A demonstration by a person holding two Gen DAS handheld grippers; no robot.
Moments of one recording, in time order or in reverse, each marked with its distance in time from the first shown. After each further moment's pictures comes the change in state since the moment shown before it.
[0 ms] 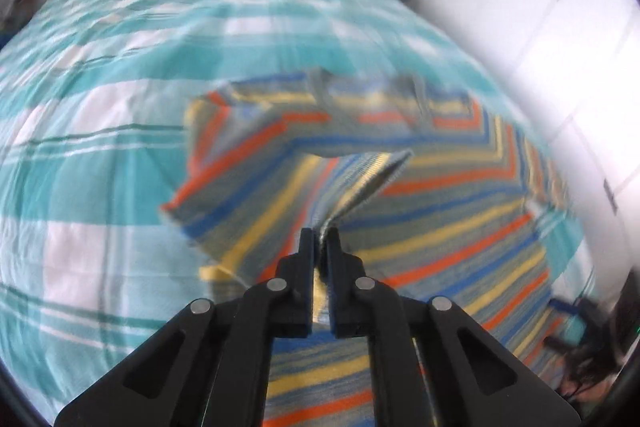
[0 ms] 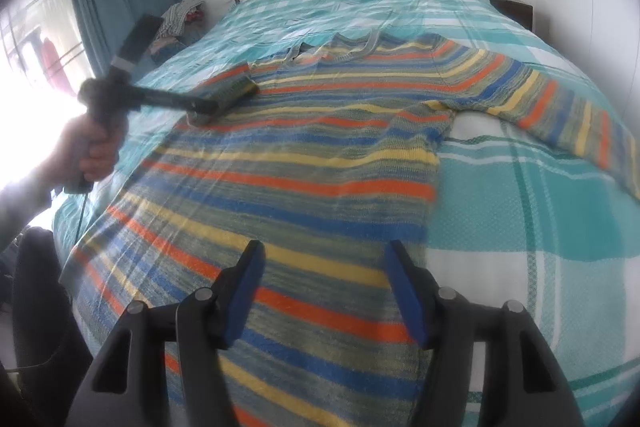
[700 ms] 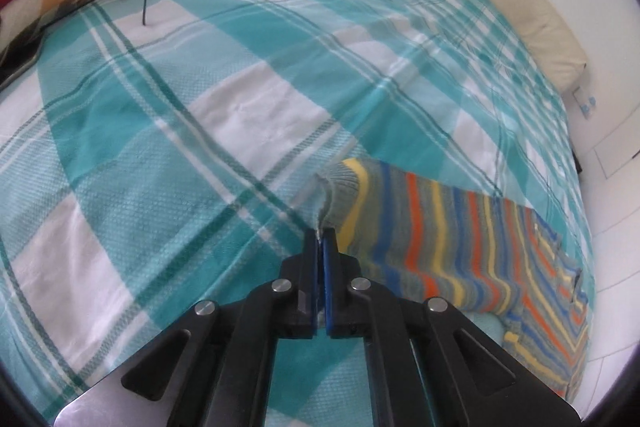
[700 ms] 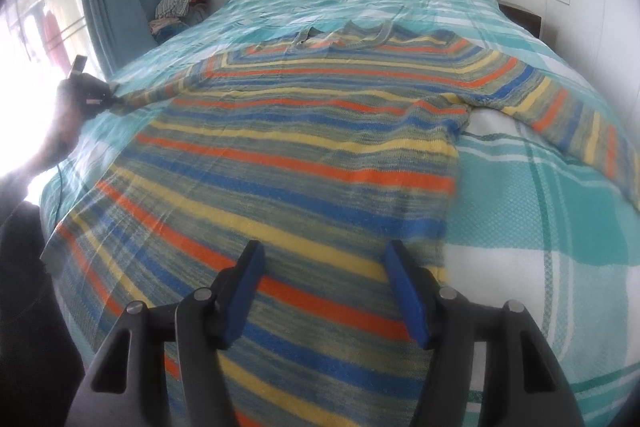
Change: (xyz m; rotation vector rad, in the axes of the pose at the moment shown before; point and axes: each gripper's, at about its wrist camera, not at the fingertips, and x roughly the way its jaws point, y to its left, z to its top) left arm -0.062 0.238 -0.069 -0.675 -0.115 0.338; right arm 0.016 0.014 -0.006 -0.063 0.035 -0.034
